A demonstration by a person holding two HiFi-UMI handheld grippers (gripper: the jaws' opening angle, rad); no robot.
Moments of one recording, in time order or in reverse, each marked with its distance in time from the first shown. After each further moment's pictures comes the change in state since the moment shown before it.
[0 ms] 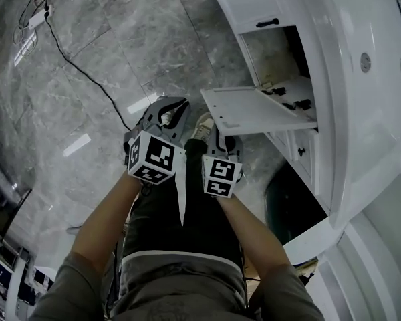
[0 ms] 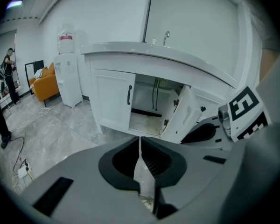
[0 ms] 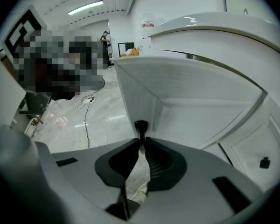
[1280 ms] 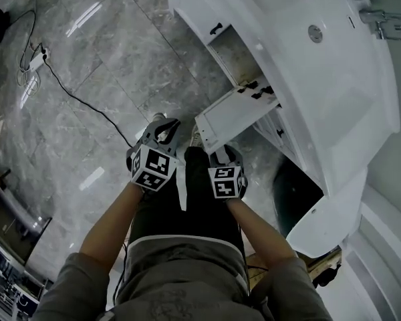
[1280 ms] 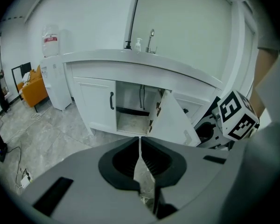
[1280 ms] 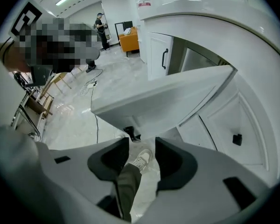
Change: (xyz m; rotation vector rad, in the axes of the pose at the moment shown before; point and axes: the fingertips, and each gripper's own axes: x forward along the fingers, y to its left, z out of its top) left arm -0.029 -0.070 0.036 0.075 0.076 -0.088; right arm -0.083 -0.046 -0.078 0.021 0.273 0.055
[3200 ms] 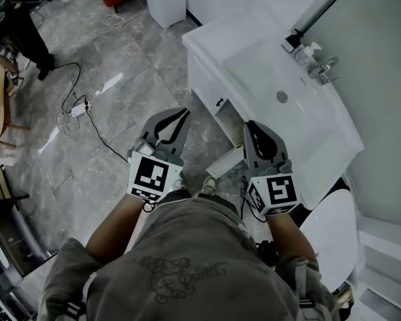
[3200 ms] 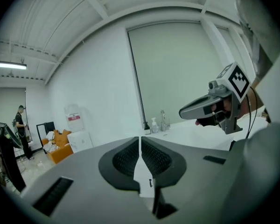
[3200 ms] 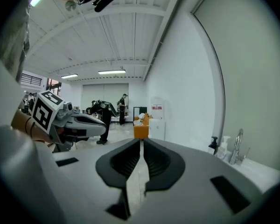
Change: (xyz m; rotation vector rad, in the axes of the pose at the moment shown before) left arm -0.316 0.030 0.311 0.209 -0.589 0.288; right arm -0.442 0.018 0.338 -0.196 -0.995 0.058
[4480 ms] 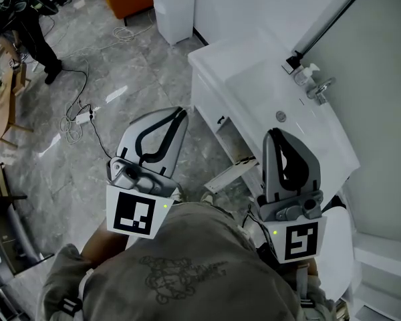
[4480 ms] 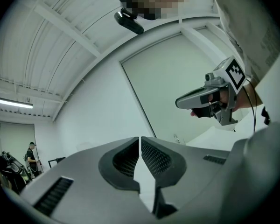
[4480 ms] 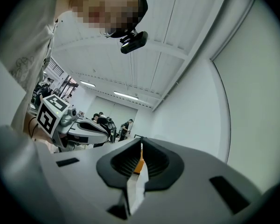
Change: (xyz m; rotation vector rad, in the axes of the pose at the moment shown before) left arm -0.069 0.020 0.142 0.241 -0.255 0.138; right arm -0.064 0.030 0.177 -0.254 -0.400 0.016
